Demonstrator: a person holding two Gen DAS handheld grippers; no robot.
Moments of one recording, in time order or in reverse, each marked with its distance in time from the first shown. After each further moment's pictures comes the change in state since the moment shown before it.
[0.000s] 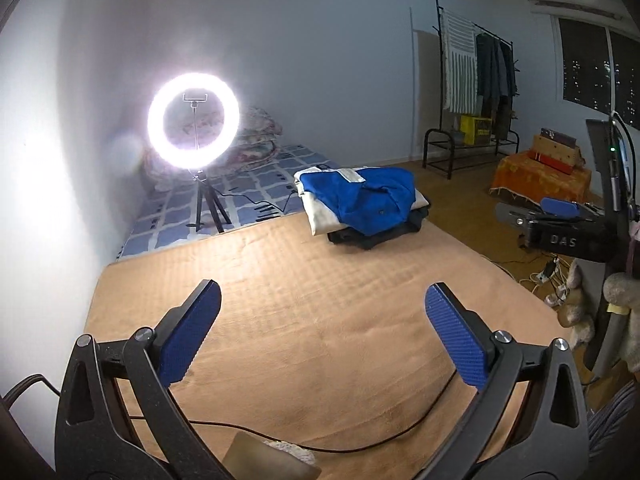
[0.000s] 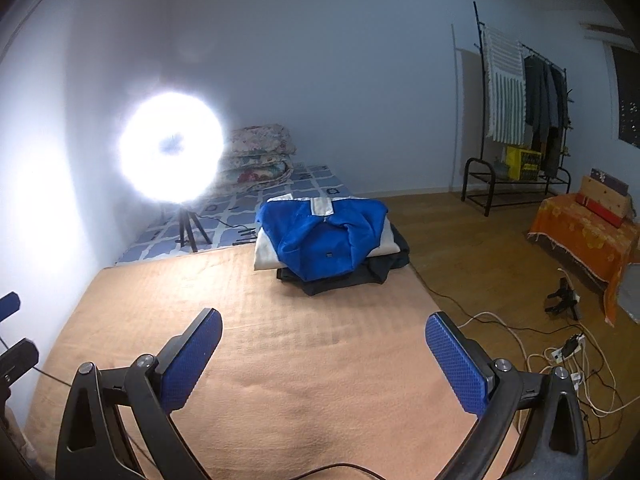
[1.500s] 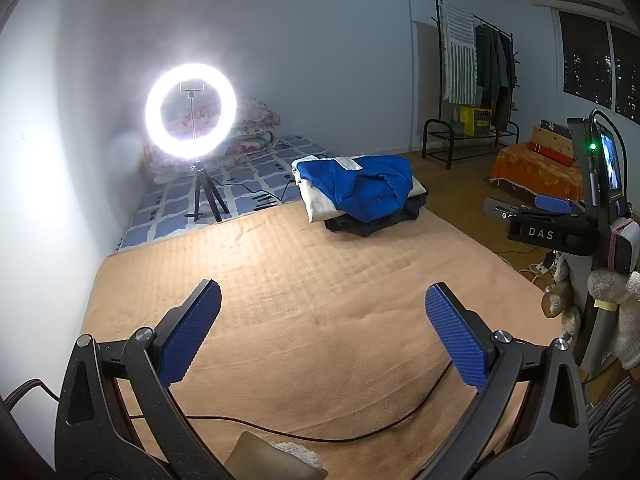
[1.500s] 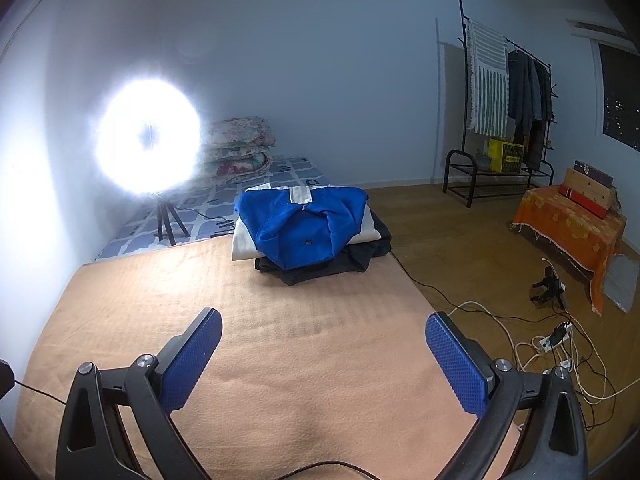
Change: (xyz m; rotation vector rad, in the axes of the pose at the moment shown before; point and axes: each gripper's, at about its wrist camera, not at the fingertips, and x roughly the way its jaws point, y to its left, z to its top) left arm 0.004 -0.005 -0.009 0.008 0.032 0.004; right arm 0.014 -0.004 -0.010 0.023 0.029 -0.057
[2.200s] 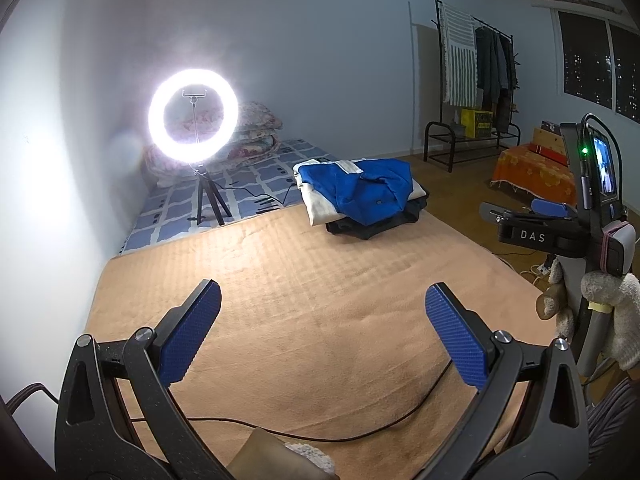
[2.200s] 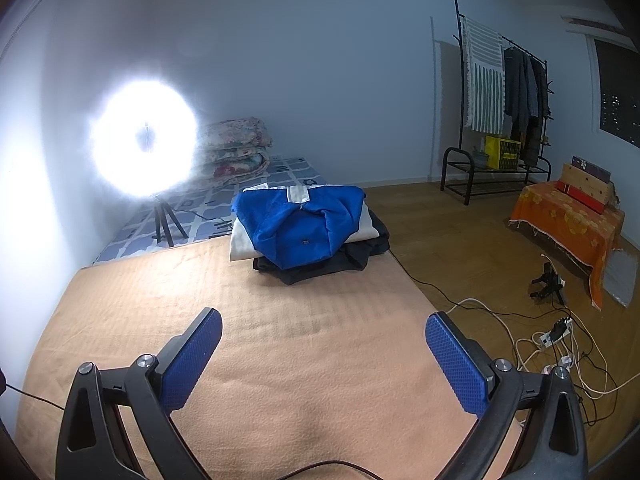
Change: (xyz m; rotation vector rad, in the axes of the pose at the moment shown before) left arm -0.007 0.002 0.002 0.001 -0.013 0.005; right arm -0.001 0.001 -0.003 0.015 0.003 -0.007
